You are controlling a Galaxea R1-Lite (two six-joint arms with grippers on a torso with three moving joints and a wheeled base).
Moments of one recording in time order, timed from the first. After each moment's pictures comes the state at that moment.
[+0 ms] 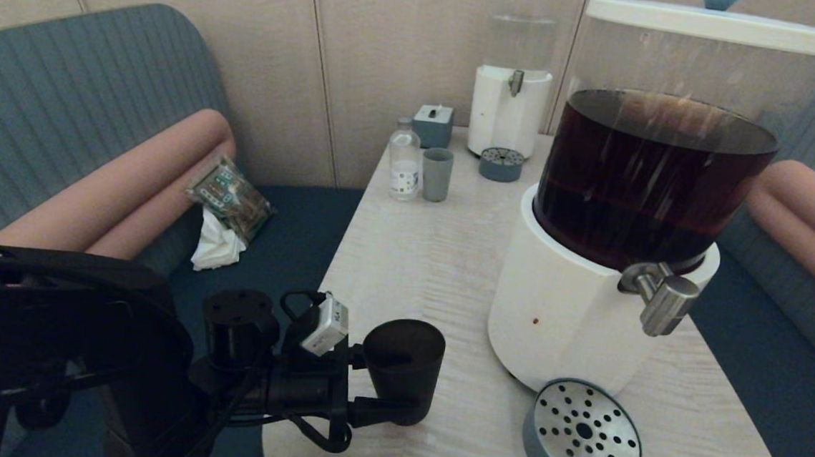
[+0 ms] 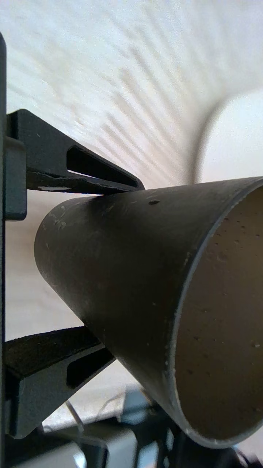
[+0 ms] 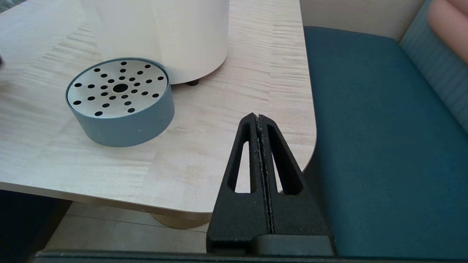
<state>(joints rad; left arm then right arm) -0.43 2.15 -0.49 -1.52 -0.94 0.12 0.00 0.00 0.00 -0.01 0.01 -0.02</state>
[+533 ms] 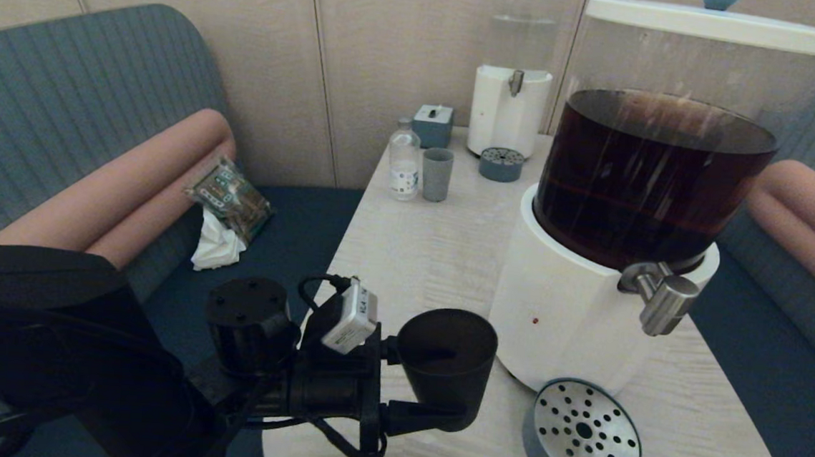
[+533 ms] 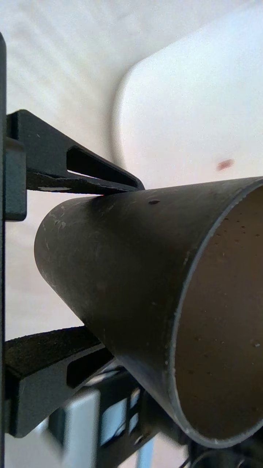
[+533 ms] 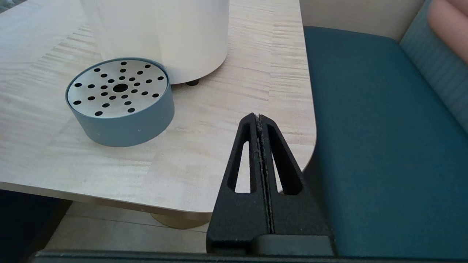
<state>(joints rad) -0.58 2.05 -0.54 -1.52 -0.87 0.05 0.00 0.00 0.00 -0.01 0.01 -0.02</state>
